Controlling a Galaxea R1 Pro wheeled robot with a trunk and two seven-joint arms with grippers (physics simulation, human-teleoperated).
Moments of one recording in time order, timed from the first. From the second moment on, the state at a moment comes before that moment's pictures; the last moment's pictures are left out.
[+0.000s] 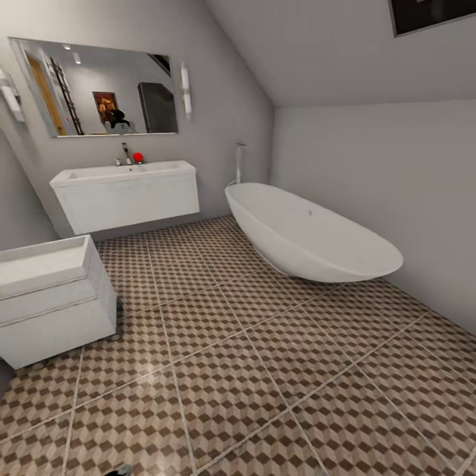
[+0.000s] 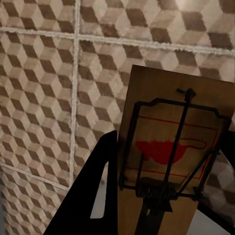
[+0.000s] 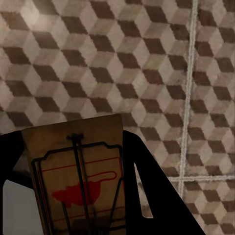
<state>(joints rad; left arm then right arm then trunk) -0.53 0.03 -0.45 0.01 0.98 0.17 0.49 -0.39 0.07 1.01 -0.02 -0.50 -0.06 -0.10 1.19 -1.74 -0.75</state>
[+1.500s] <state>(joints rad) -0.51 0.04 -0.45 0.02 0.98 0.17 0.49 -0.39 0.07 1.01 -0.03 -0.49 -0.06 -0.10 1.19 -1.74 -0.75</state>
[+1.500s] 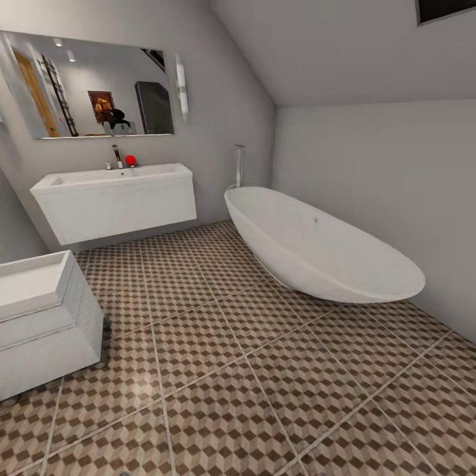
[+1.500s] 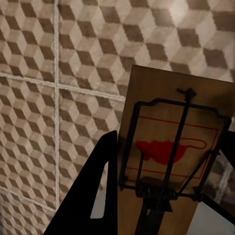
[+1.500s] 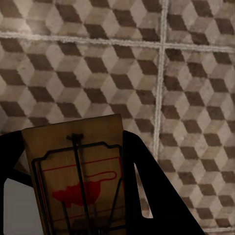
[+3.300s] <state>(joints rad) -0.51 0.04 -0.45 0.02 0.98 0.17 0.49 -0.39 0.07 1.01 -0.03 -0.49 -0.06 -0.10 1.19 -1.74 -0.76</state>
